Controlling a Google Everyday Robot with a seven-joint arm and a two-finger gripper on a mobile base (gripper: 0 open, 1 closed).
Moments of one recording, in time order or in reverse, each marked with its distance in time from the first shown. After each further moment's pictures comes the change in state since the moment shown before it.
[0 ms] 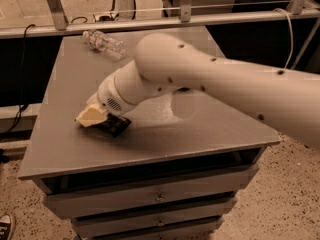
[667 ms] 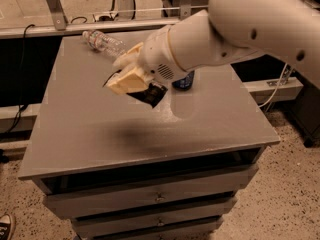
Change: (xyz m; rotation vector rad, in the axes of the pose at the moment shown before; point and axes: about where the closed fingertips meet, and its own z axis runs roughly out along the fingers) arm -0.027 -0.010 -0.138 0.059 -0.110 -0.184
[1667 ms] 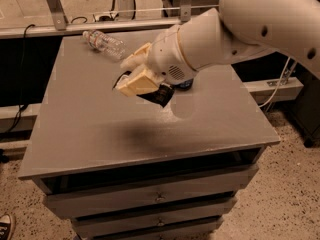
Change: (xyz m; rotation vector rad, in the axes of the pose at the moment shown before) arm 0.011 -0.001 -0.015 -0.013 0.025 -0.073
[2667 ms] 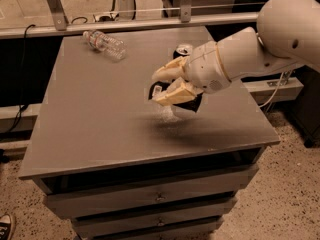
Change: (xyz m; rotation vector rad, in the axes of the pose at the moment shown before) arm 0.076 -0.013 -0.031 -0.054 -0.011 -0.117
